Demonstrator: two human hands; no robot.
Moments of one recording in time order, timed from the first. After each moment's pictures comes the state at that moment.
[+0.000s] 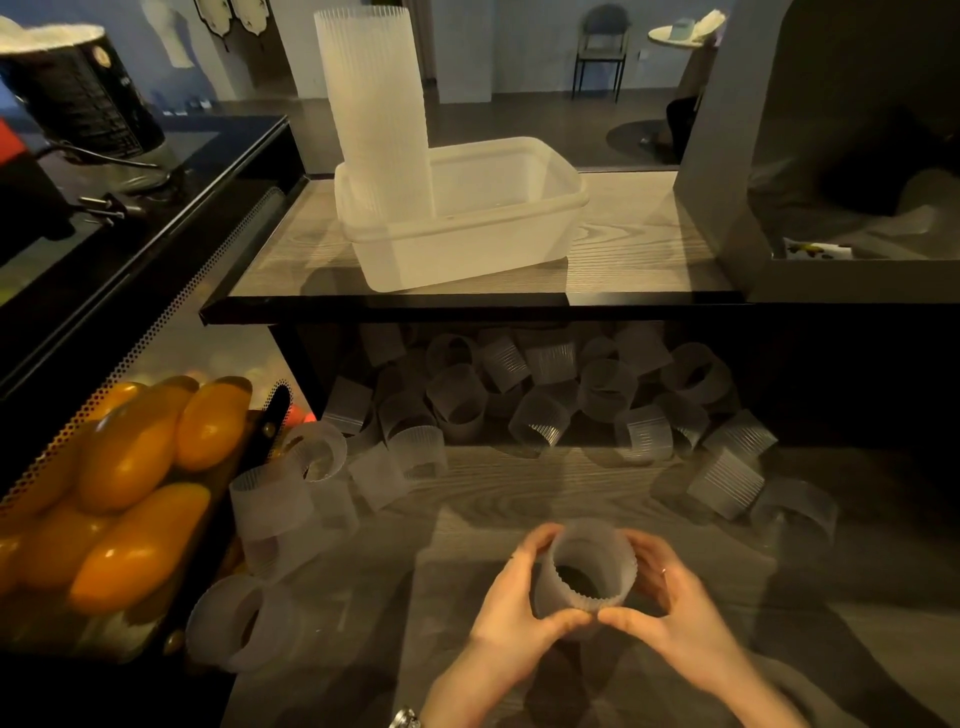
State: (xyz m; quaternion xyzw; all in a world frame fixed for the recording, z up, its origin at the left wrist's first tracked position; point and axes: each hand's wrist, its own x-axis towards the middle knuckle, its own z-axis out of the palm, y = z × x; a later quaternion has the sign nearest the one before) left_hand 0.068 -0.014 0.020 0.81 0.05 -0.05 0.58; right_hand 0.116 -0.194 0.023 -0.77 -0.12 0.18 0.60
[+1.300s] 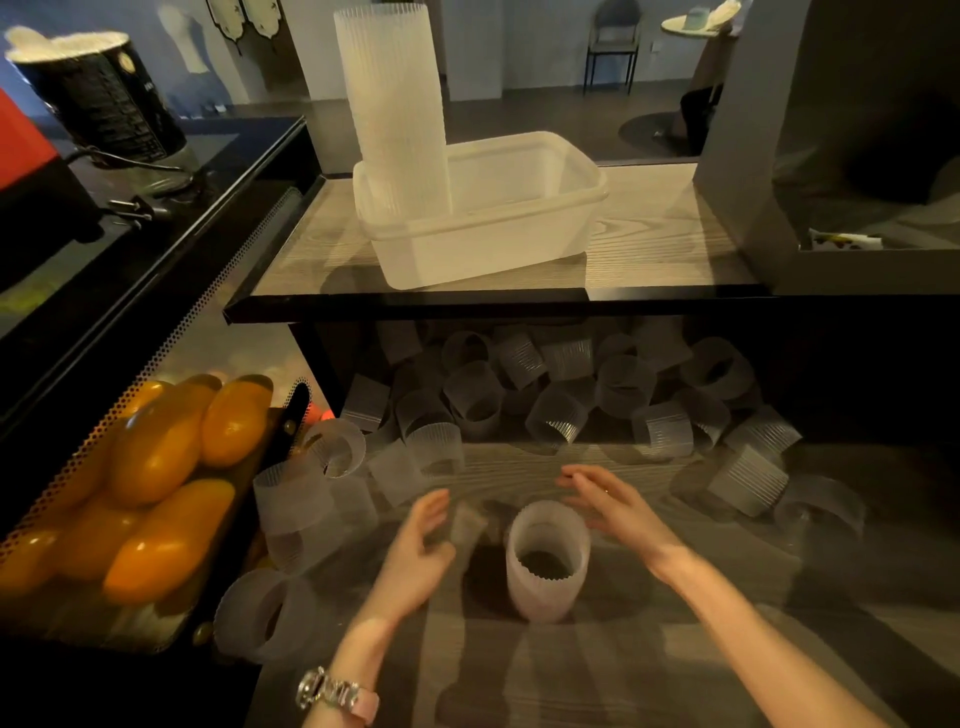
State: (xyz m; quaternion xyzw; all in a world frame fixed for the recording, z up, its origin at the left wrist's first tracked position) left_hand 0.069 0.094 0.021 0.79 0.19 -0.04 0.58; right_hand 0.183 -0.126 0.029 -0.74 -0.08 0.30 0.60
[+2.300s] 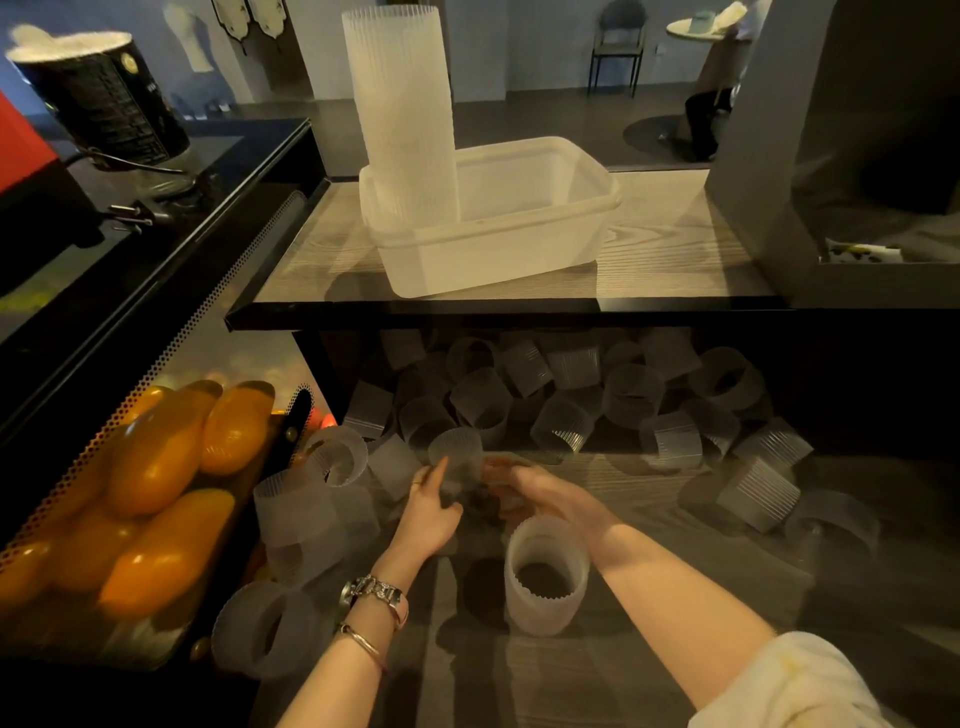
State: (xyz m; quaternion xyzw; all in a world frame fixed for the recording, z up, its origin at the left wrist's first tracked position) left_hand 0.136 0.113 -0.003 0.86 0.24 -0.08 0.45; right_hand 0.189 -0.045 0.074 -0.67 -0.02 0.44 0.60
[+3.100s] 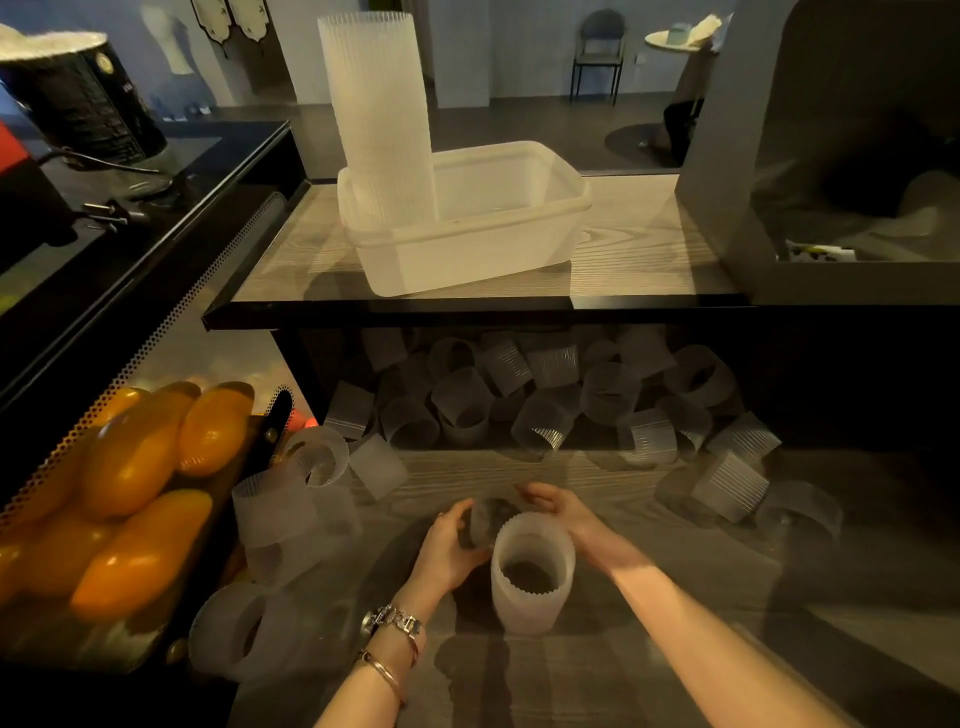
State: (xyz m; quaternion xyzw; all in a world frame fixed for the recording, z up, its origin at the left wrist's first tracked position) left_hand 0.125 0.073 -0.041 0.85 0.19 -0.11 0.49; right_hand 0.199 -0.089 -0.001 -0.75 -0.05 0.39 0.53
